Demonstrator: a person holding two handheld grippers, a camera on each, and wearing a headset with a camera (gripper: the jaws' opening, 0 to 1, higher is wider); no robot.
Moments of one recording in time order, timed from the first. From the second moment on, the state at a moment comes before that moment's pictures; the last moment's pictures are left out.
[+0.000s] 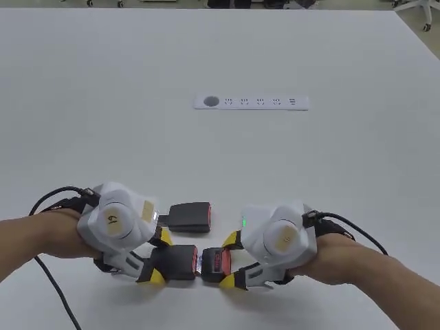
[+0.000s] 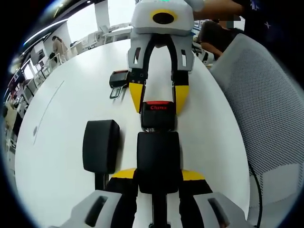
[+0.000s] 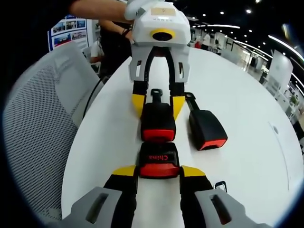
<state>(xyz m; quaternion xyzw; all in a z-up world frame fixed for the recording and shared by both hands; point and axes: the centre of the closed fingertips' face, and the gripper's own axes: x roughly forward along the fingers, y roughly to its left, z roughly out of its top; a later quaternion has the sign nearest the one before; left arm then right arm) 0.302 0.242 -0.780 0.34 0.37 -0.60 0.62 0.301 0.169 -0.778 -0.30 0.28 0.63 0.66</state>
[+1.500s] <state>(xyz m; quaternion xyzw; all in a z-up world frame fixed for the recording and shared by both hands) 0.353 0.245 -0.725 0.29 0.35 -0.54 0.70 0.354 0.098 -0.741 -0.31 0.28 0.58 0.70</state>
